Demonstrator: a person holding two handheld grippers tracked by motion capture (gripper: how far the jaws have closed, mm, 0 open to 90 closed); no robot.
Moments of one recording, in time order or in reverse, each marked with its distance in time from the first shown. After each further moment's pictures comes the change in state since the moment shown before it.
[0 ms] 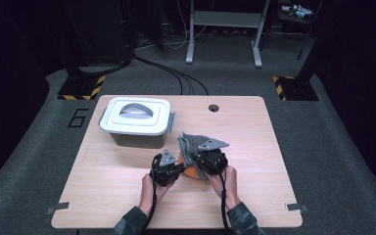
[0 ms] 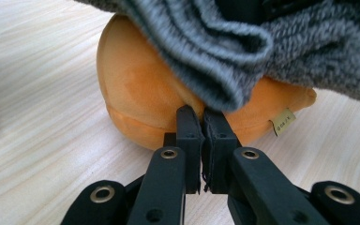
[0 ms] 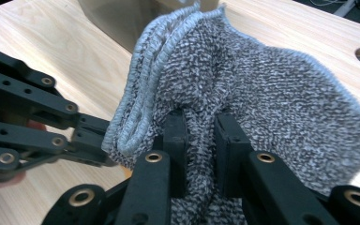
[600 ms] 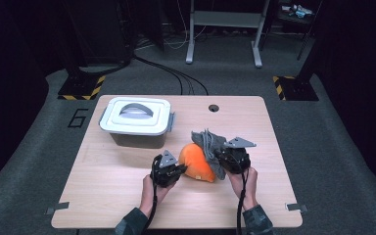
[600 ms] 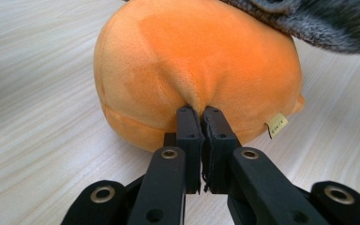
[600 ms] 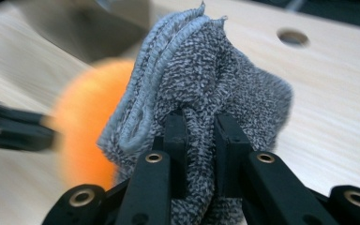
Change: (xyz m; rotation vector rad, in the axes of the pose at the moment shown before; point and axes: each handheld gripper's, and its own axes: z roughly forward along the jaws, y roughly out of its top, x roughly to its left) left arm -0.004 0.000 -0.002 -0.019 -0.011 -0.010; right arm -0.043 -0.018 -0.037 -0.053 -0.088 0.111
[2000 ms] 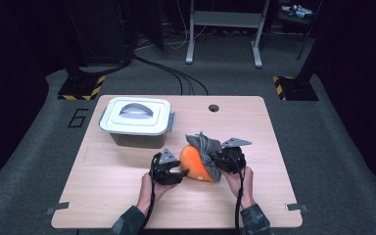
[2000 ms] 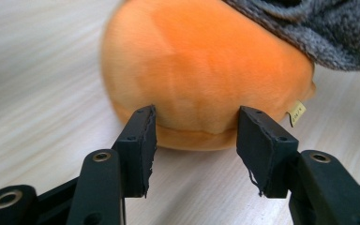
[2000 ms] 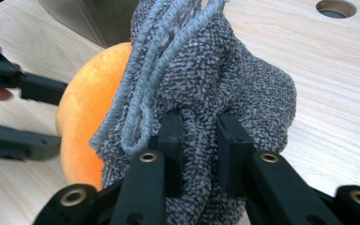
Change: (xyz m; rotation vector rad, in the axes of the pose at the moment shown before) left arm 0.009 0.000 0.009 0.055 -0.018 0.009; right arm -0.006 -0.009 0.025 0.083 0.083 0.028
